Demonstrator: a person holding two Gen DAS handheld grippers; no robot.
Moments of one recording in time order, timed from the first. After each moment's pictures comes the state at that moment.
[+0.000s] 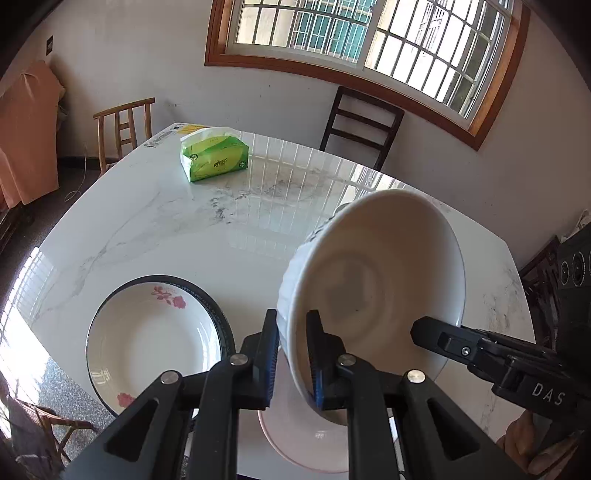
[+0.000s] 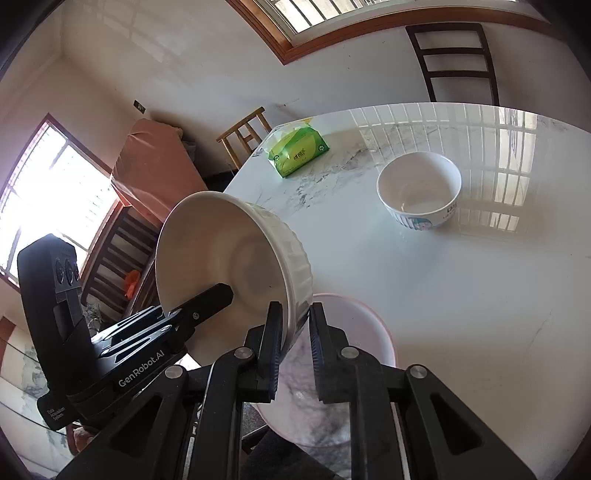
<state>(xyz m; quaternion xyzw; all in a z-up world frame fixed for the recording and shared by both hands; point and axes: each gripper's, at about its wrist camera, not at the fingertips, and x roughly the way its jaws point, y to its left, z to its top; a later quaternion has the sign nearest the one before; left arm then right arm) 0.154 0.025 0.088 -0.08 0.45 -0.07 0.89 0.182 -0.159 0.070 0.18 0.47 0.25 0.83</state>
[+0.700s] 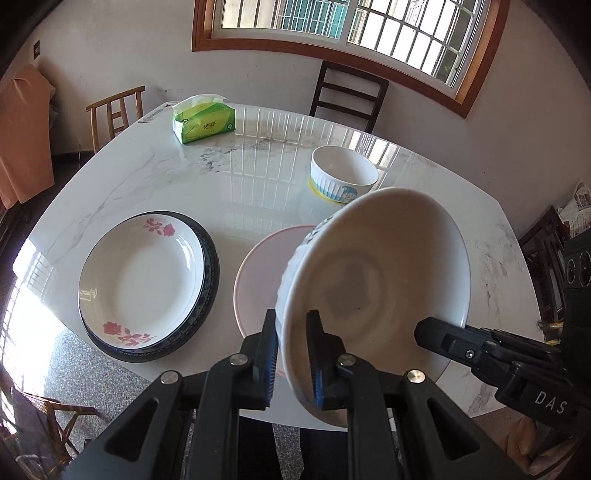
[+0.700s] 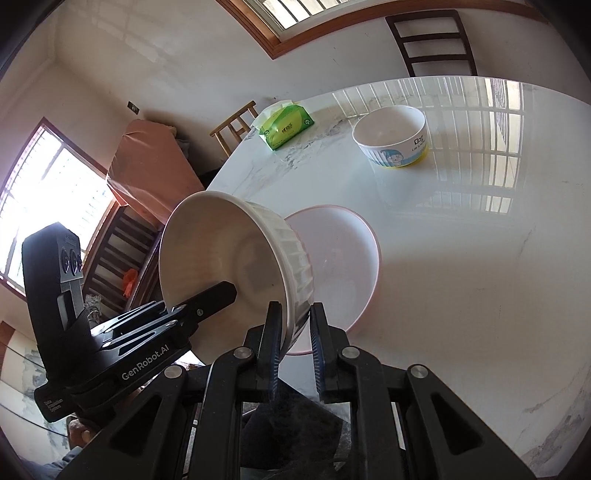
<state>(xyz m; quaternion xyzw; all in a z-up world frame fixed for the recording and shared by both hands) 0.085 0.000 0.055 -0.05 0.48 -0.08 0.87 0.117 -0.171 0.035 0.19 0.48 0.23 0.82</state>
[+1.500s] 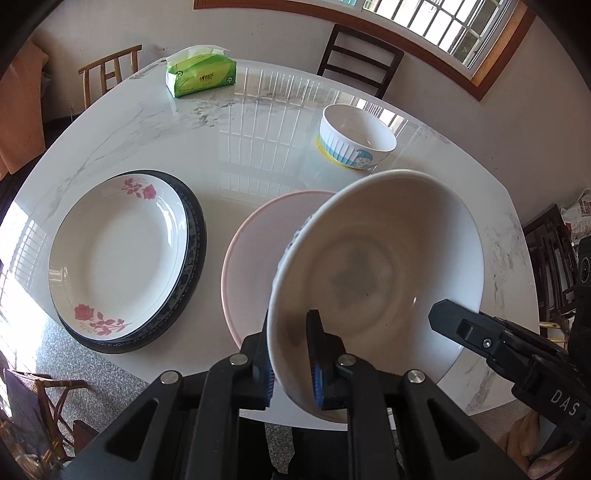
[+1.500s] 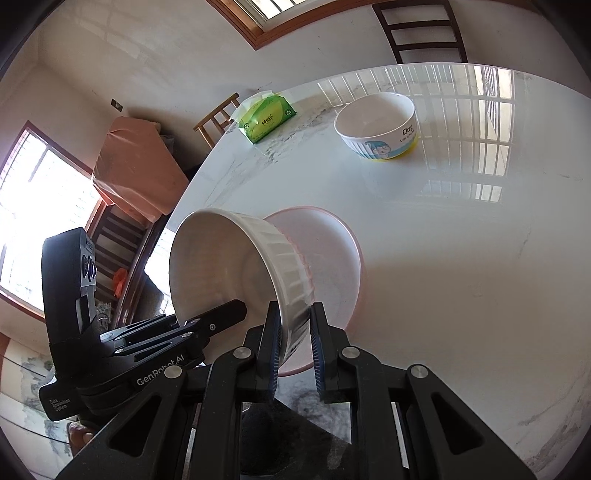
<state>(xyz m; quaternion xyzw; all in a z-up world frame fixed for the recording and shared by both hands) 0.122 0.000 0.015 -0.08 0.55 -0.08 0.83 0.140 -0.171 0.017 0.19 0.51 0.21 0.81</state>
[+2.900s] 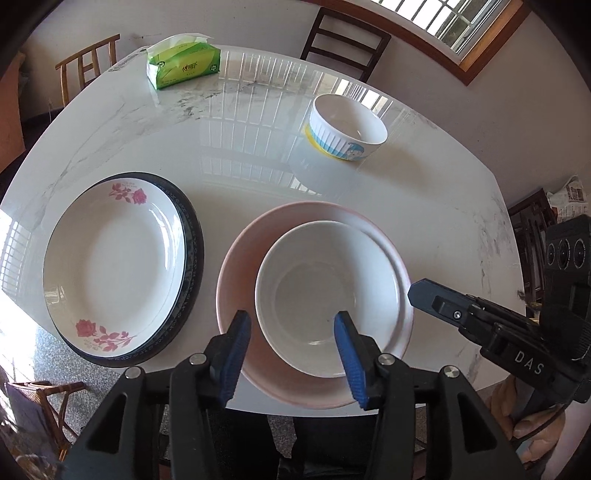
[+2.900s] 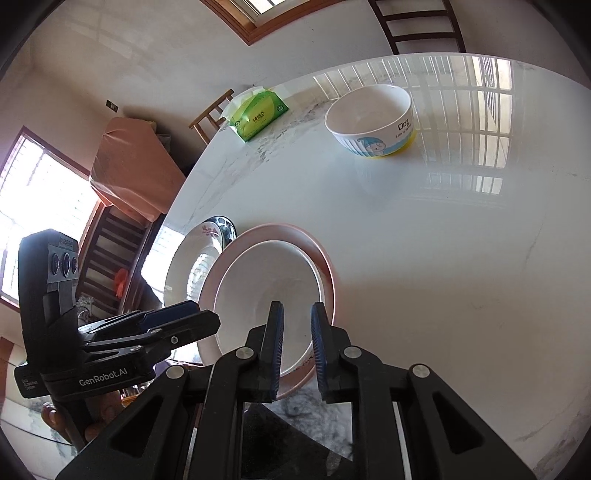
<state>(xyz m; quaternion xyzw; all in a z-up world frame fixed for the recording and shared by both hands) 0.139 0.012 0.025 -0.08 0.57 -0.13 0.81 0.154 -0.183 0.011 0.20 0.51 0.21 0.81</state>
